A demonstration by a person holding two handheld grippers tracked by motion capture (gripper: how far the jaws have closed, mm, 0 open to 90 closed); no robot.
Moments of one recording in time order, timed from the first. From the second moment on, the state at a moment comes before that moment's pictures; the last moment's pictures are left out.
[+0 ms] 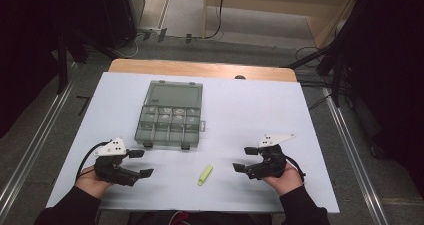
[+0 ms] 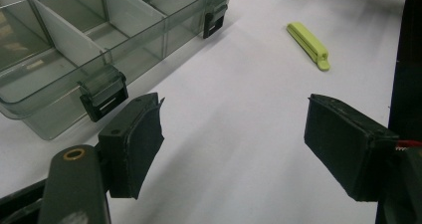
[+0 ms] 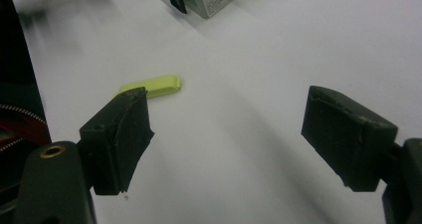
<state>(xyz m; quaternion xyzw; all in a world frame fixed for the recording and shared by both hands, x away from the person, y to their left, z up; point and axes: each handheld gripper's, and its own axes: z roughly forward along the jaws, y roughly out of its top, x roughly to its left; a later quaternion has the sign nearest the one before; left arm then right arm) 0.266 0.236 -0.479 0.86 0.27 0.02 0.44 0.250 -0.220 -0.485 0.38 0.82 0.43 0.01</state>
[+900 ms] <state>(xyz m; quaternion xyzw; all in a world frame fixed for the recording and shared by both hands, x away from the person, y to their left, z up) 0.268 0.234 -0.479 0.86 0.27 0.02 0.44 0.273 -0.189 -0.479 0.35 0.84 0.42 0.00</state>
